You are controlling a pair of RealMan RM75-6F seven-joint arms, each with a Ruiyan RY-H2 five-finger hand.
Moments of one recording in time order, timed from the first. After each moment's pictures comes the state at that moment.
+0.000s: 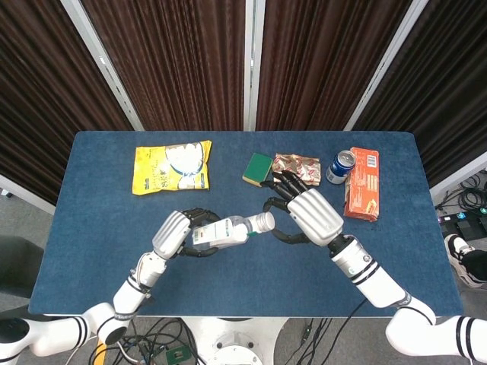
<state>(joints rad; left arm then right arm) -0.63 -1.74 -0.10 -1.30 1.63 1.37 -0.41 0.73 -1.14 0.23 -1.93 -1.41 1.05 -0.05</state>
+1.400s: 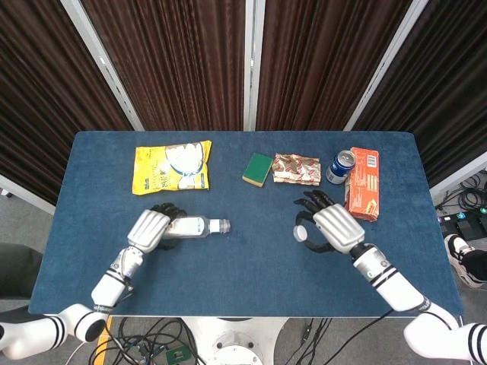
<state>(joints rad) -0.59 -1.61 -0.07 -1.32 1.38 1.11 0.10 0.66 -1.16 0.09 -1.75 -1.42 0.95 -0.02</state>
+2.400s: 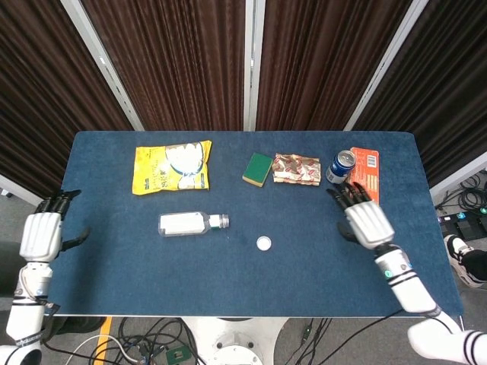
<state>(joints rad) -0.27 -1.31 -0.10 -1.43 1.34 1.46 -0.03 0.52 -1.23 0.06 -1.54 -1.38 1.18 -0.11</state>
